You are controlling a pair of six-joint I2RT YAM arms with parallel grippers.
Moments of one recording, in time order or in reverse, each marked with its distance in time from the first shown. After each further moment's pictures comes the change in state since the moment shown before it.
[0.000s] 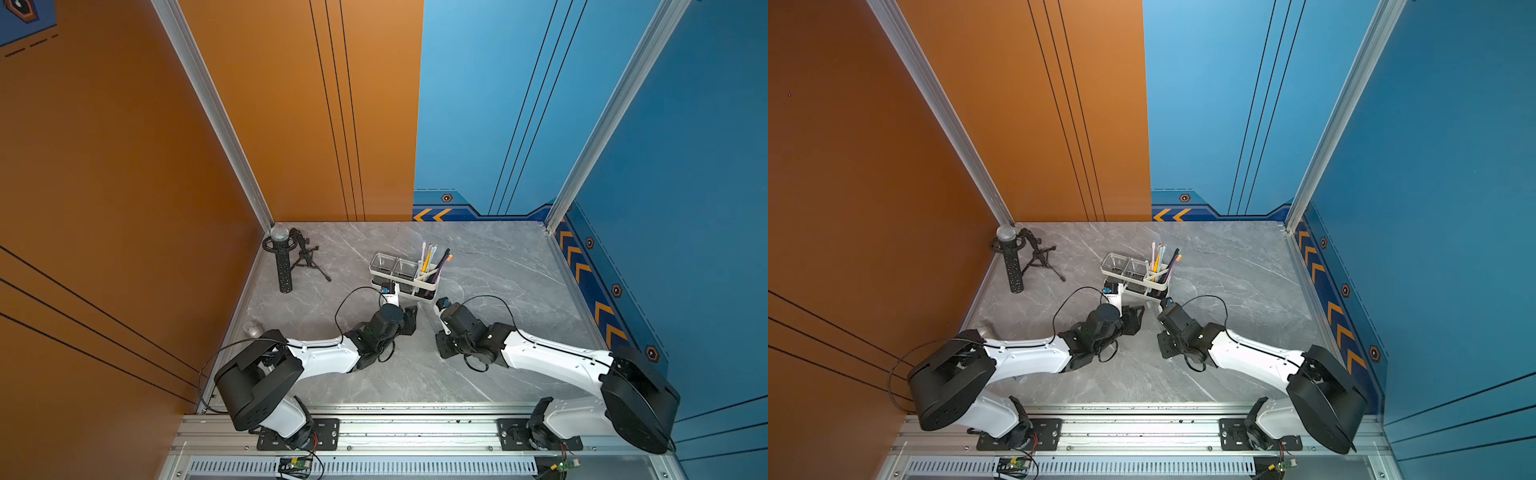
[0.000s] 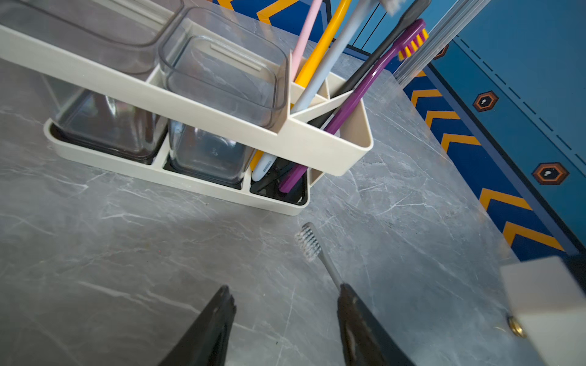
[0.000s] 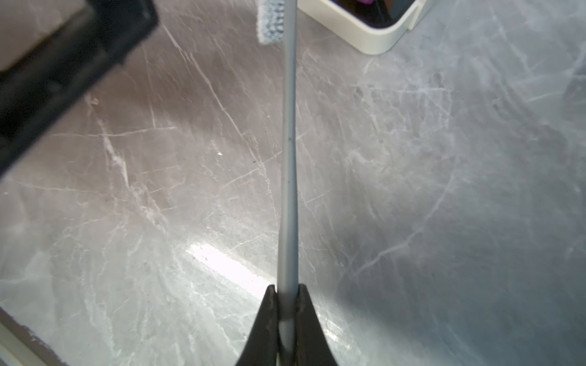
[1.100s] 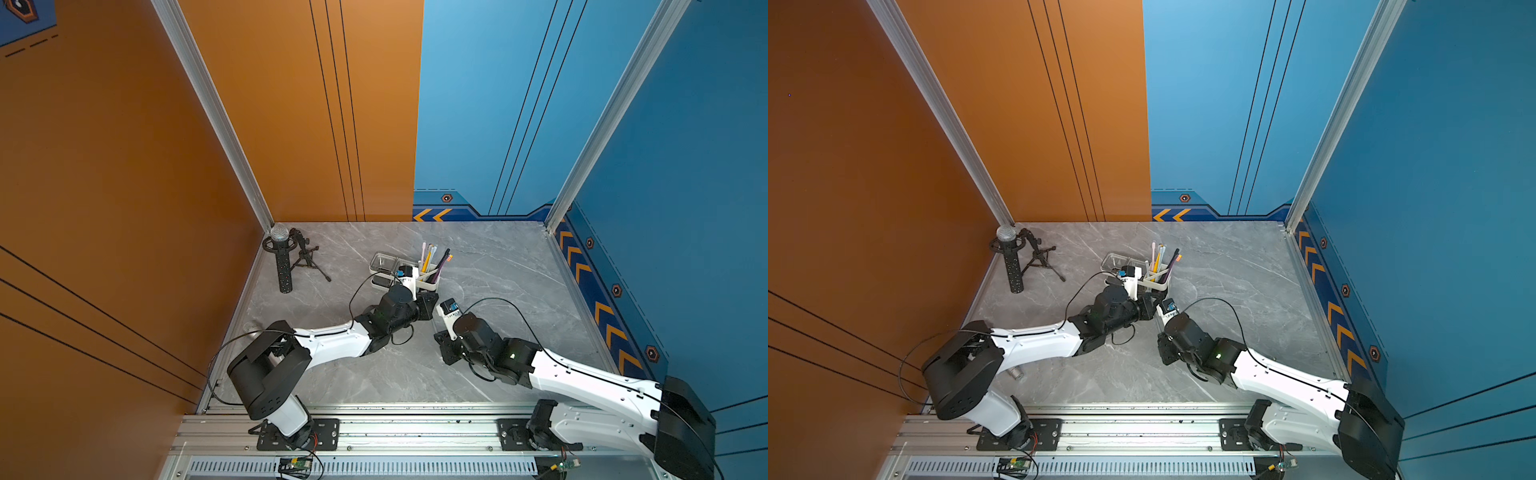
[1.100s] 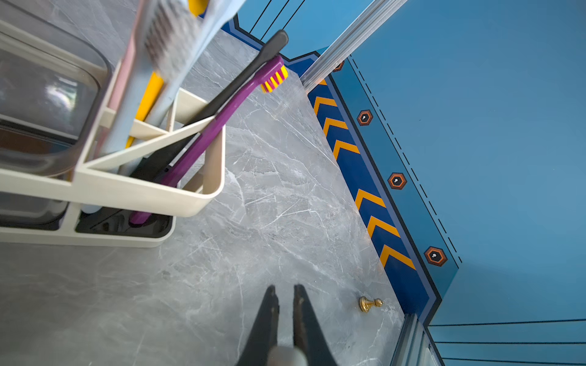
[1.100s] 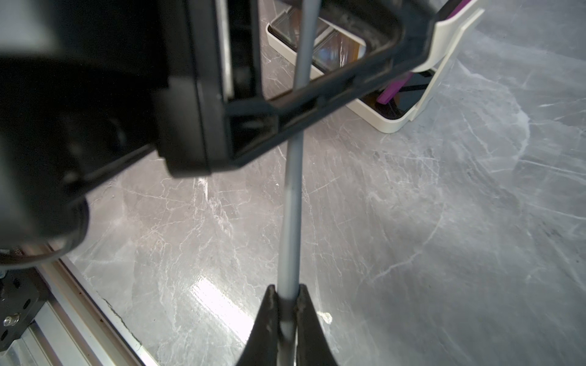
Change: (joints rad) left arm 0.014 0.080 0.195 0.034 0.285 -0.149; right arm 0.113 -0.217 -0.066 0.062 0.086 -0.032
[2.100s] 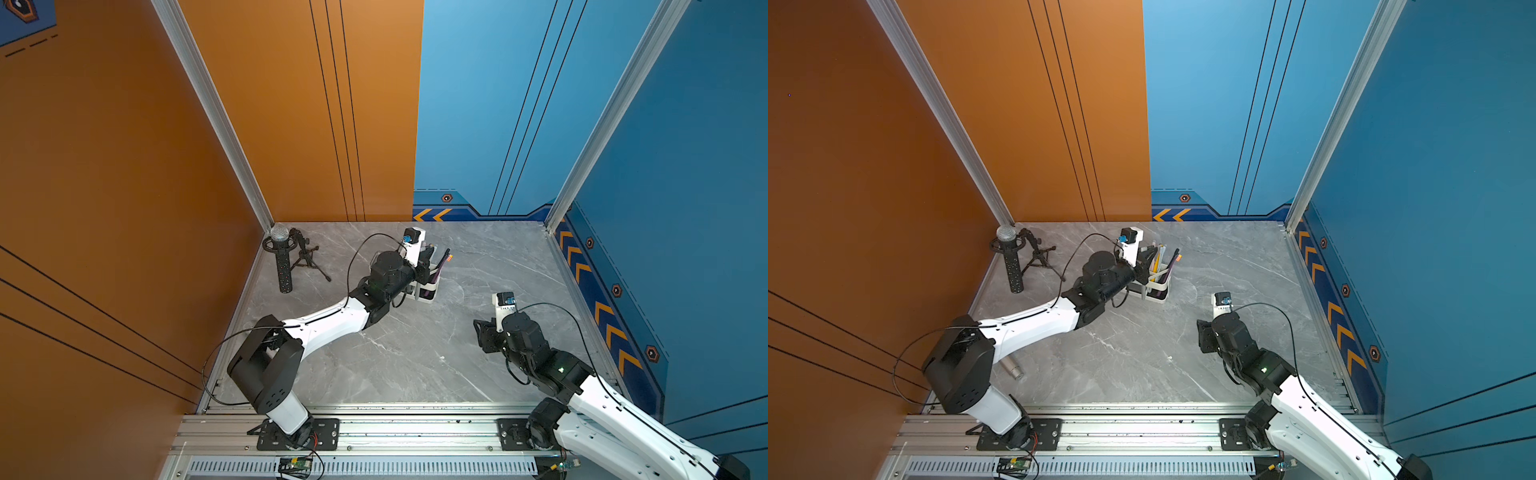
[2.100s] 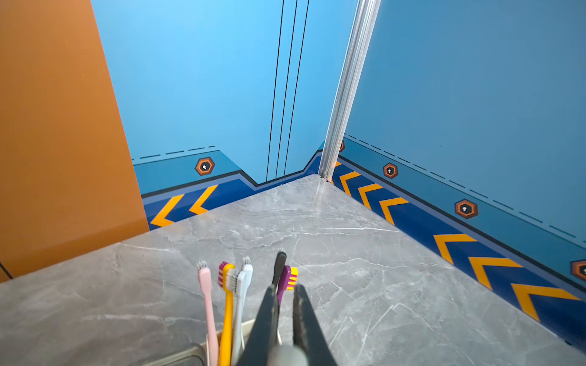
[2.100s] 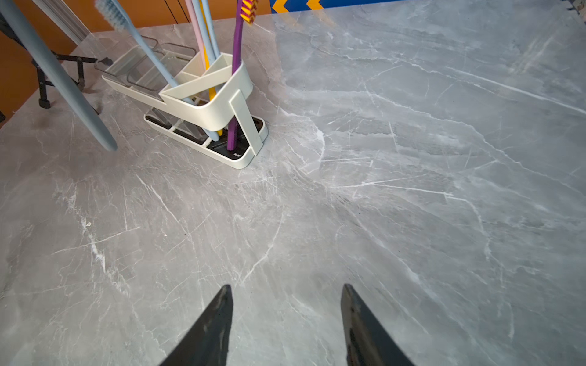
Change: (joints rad) left arm 0.116 0.035 0.243 0.074 -0.042 0.704; right arm -0.299 -0.387 -0.117 -0.169 0.120 0.000
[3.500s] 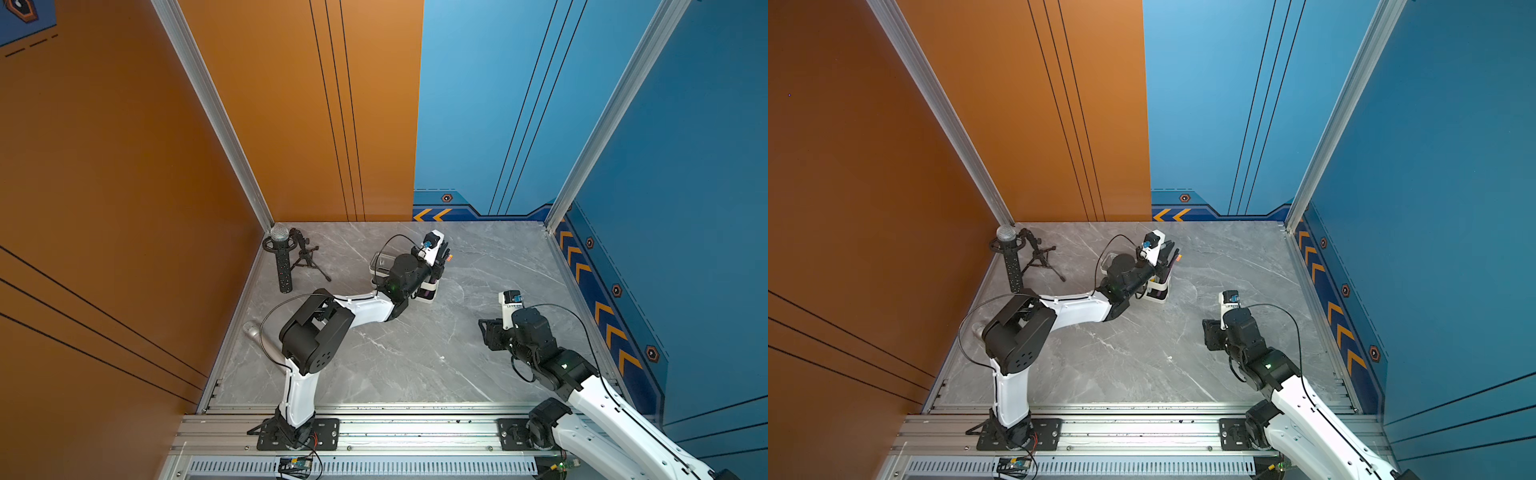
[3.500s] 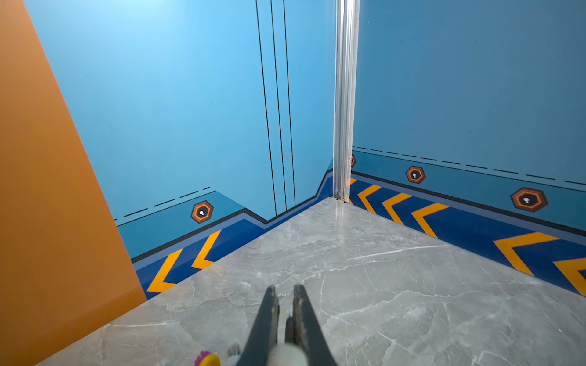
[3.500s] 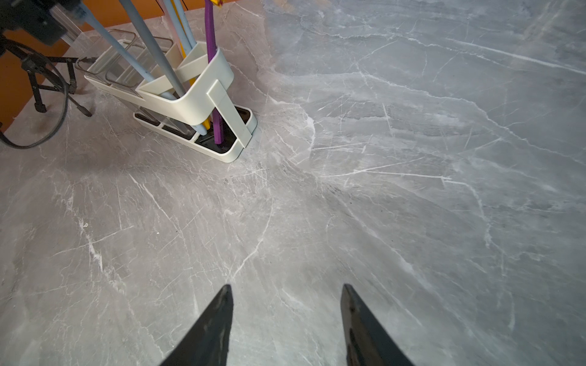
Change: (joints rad) left arm -0.006 0.341 0.131 0.359 -0.005 0.167; right arm -0.153 -0.005 -0.013 -0.008 -0.154 -0.035
